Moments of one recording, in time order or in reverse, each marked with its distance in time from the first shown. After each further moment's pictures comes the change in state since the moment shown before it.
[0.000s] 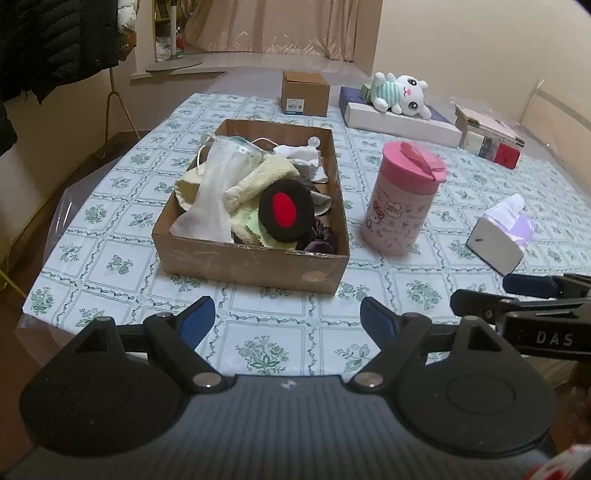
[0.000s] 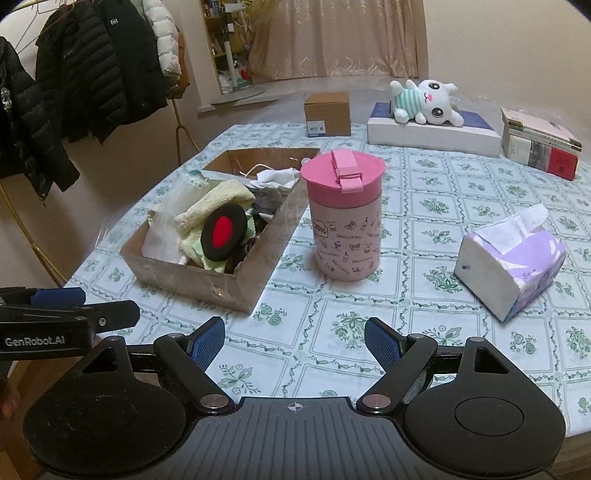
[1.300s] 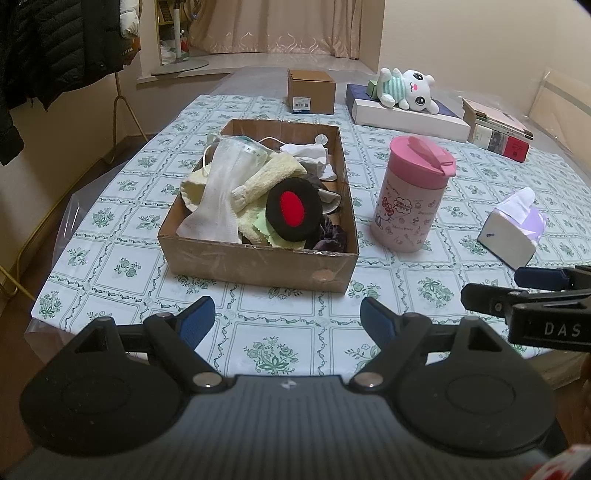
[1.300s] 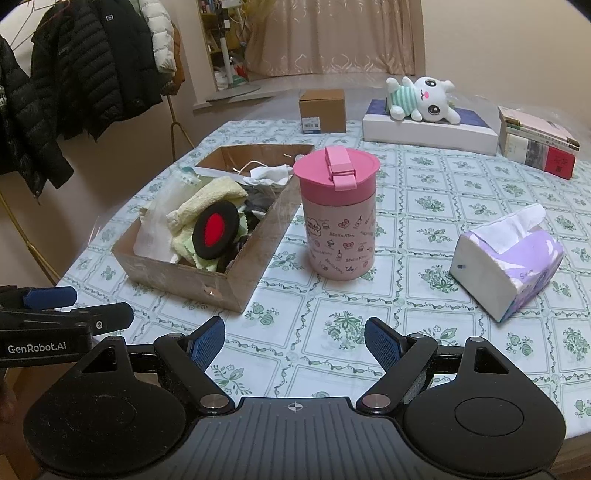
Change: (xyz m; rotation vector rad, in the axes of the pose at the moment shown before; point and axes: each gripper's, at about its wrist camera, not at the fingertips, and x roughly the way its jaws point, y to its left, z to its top) left arm 0.005 -0.001 0.000 0.015 0.000 0.036; right arm 0.006 -0.006 0.001 0.002 0.008 -0.017
